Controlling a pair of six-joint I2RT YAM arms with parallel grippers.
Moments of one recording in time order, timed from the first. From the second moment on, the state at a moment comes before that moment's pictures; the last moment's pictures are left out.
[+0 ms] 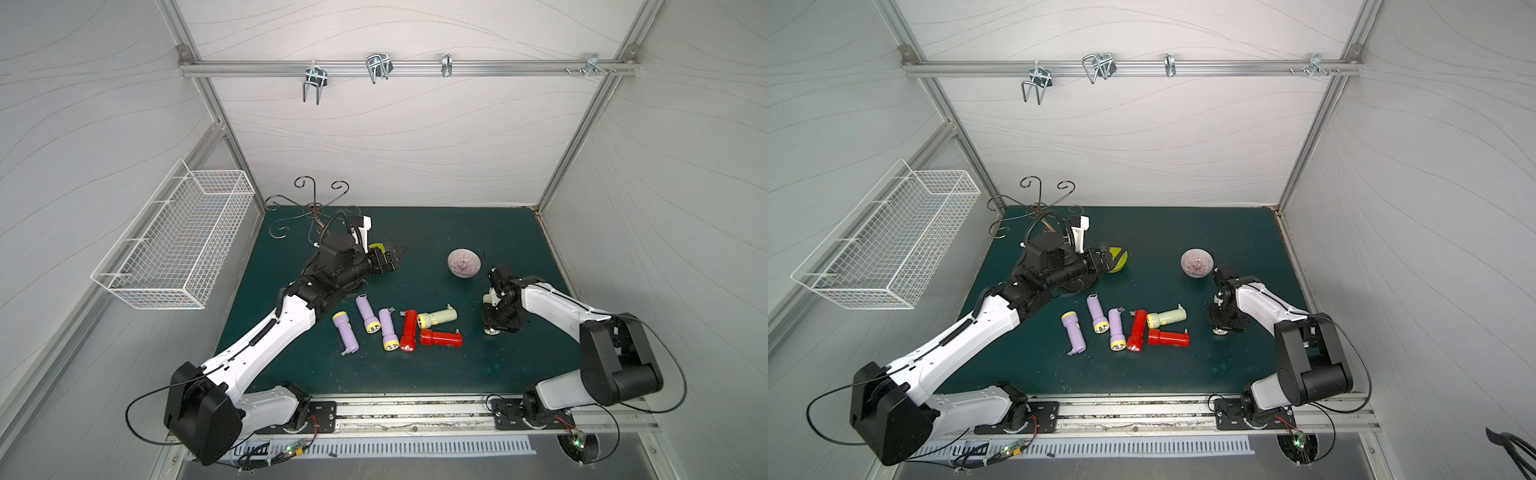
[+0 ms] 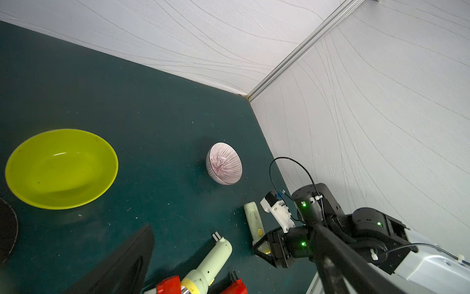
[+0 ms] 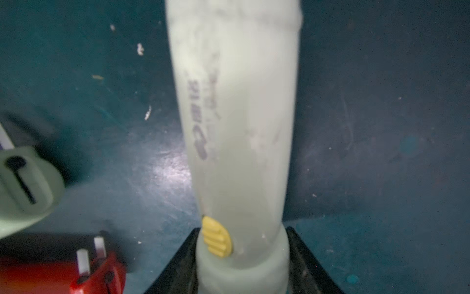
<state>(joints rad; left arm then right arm) -0.52 1.22 0.99 -0.10 0.24 -0.68 0.29 1.46 0.79 -0.81 -0.05 0.34</state>
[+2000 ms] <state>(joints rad) -0.76 1.27 1.05 -0.62 0.19 -0.52 0.88 1.03 0.50 -0.58 -0.13 0.71</state>
